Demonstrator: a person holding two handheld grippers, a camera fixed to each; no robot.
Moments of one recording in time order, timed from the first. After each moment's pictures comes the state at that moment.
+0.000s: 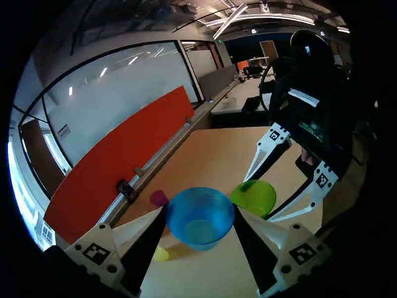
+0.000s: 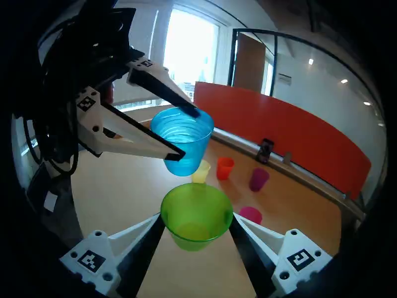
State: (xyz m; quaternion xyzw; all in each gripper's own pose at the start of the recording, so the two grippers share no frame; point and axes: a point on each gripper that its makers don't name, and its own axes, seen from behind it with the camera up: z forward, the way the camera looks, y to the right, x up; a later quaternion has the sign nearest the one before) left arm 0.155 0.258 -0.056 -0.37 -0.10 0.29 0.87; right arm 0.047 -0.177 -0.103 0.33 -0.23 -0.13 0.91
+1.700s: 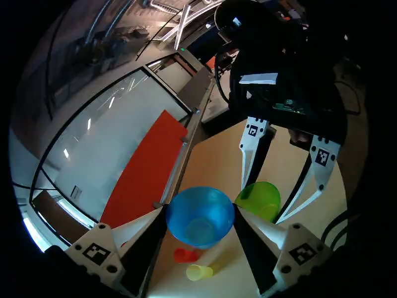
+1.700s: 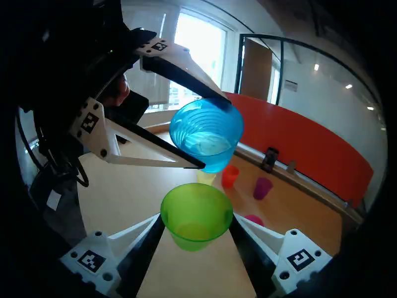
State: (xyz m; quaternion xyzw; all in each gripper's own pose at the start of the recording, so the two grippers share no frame) left arm 0.184 0.292 -0.063 -0.38 0.02 0.45 0.81; right arm 0.063 -0.181 -0.106 0.36 -0.21 -0.13 0.90
